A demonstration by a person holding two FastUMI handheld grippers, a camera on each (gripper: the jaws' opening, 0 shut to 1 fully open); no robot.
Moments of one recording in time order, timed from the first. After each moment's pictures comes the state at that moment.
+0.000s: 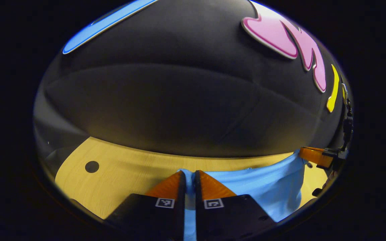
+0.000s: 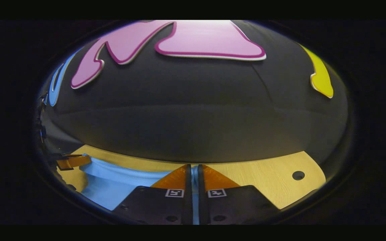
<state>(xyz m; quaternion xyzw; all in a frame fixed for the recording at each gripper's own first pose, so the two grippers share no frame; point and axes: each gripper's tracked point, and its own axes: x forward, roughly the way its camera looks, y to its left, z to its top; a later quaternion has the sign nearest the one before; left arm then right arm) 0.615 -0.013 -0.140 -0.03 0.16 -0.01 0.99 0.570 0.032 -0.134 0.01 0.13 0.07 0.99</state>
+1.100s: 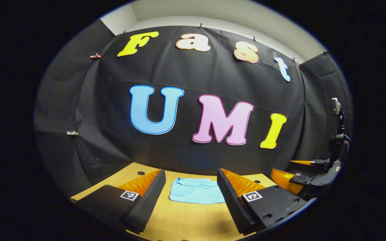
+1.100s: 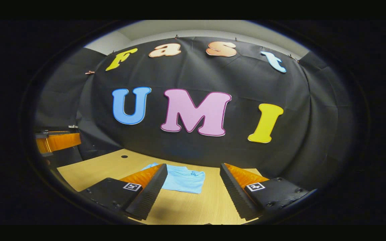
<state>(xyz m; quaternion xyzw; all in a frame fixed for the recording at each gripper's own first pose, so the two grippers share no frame) 0.092 -0.091 0.063 -0.04 -0.07 0.01 1.00 0.107 0.000 0.053 -0.04 -0.04 0.11 0.99</state>
